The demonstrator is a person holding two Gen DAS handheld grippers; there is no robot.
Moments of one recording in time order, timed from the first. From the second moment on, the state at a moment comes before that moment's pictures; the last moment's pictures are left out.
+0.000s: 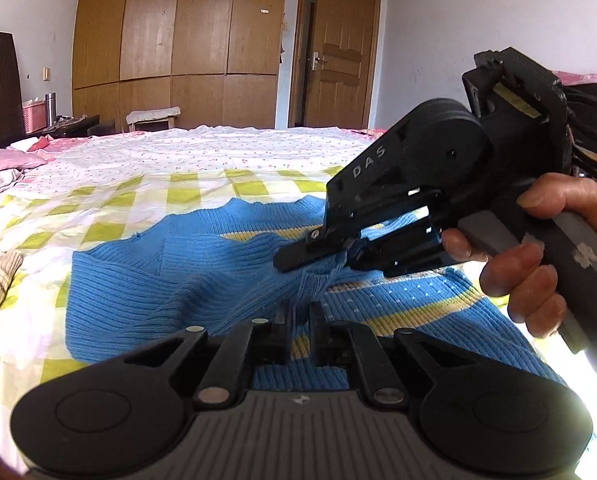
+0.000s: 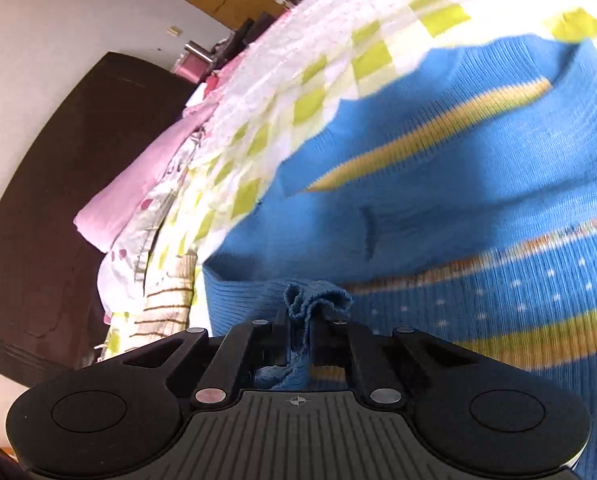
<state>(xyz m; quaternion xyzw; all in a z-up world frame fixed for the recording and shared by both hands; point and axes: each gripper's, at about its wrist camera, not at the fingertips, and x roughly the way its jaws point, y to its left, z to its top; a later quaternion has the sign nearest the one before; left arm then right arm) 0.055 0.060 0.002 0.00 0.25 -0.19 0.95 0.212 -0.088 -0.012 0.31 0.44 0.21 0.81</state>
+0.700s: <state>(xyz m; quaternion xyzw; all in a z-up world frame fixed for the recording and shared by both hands) 0.117 0.085 -0.002 -0.02 0.25 -0.12 0.96 0.257 -0.198 0.016 0.25 0.42 0.09 0.87</state>
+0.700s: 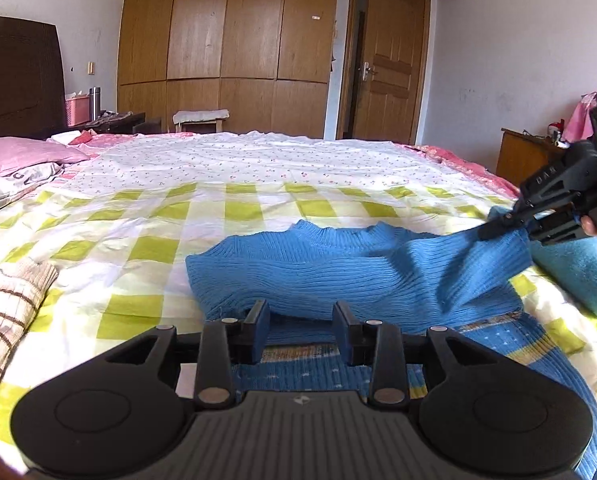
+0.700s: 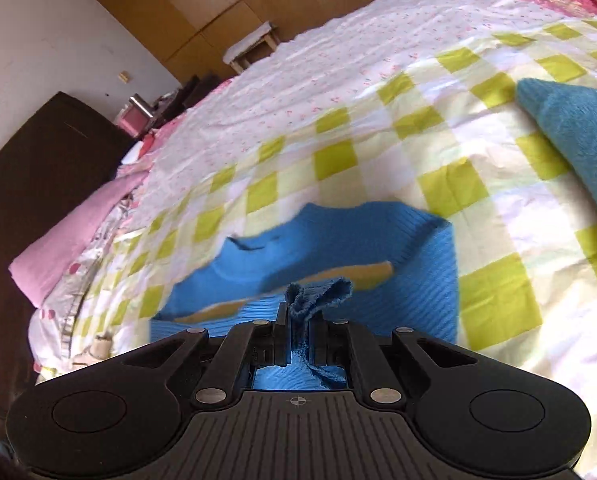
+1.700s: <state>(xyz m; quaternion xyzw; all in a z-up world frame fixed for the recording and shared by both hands) 0.138 0.094 -0.020 0.01 0.27 -0.08 0.96 0.272 -0.194 -0.016 0.13 0.44 0.02 0.89</state>
